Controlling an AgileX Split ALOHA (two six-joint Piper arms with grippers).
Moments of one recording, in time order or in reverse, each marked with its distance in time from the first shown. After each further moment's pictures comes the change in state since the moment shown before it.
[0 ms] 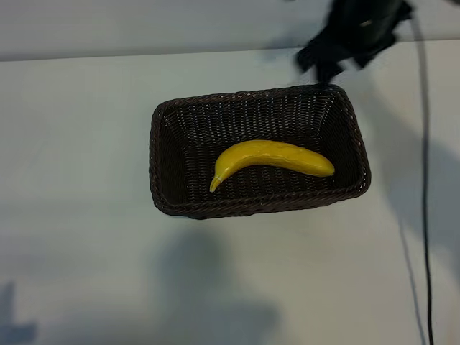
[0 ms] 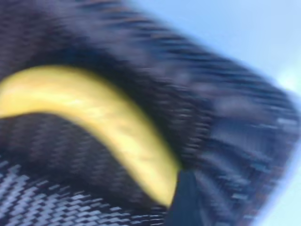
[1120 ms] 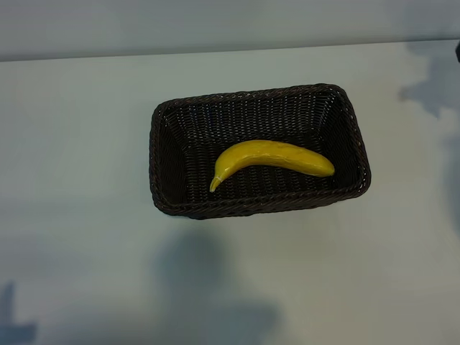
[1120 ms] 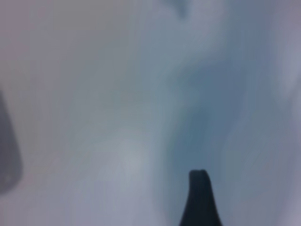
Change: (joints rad) left arm 0.000 0.000 0.000 0.000 0.000 0.000; right arm -0.432 -0.228 0.338 0.000 0.001 0.052
